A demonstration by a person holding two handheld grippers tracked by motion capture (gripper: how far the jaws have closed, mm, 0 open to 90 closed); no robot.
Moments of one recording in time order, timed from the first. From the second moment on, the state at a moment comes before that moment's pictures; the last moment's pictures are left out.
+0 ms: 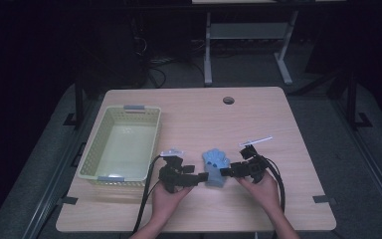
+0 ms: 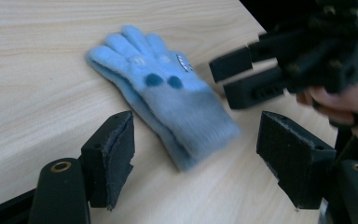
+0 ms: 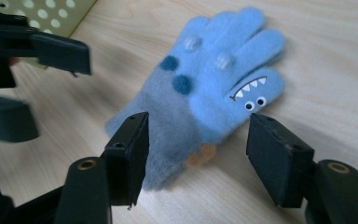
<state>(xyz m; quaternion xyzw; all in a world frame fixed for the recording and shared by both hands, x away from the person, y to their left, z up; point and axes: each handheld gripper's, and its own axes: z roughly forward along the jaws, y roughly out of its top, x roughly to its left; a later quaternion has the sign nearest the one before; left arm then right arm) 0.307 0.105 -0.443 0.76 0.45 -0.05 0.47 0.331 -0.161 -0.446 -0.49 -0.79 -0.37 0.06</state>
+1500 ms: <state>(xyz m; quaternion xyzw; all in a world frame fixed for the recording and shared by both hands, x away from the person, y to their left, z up) 0.343 0.090 -0.486 0.71 0.50 -0.20 0.45 0.334 -0.153 -0.475 -0.52 -0.74 -0.42 0.13</state>
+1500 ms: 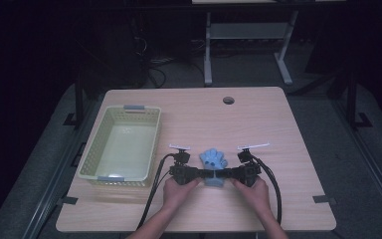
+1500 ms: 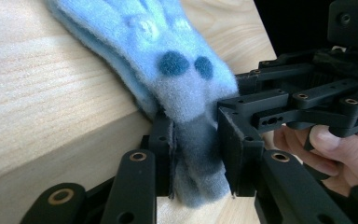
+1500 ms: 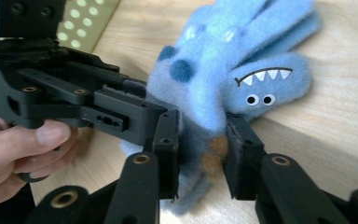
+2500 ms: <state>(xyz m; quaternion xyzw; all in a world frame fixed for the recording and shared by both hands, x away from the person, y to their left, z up) 0.344 0.107 -0.459 0.71 0.46 -0.20 0.49 0.333 -0.144 -0.441 -0.48 -0.75 -0.44 0.12</state>
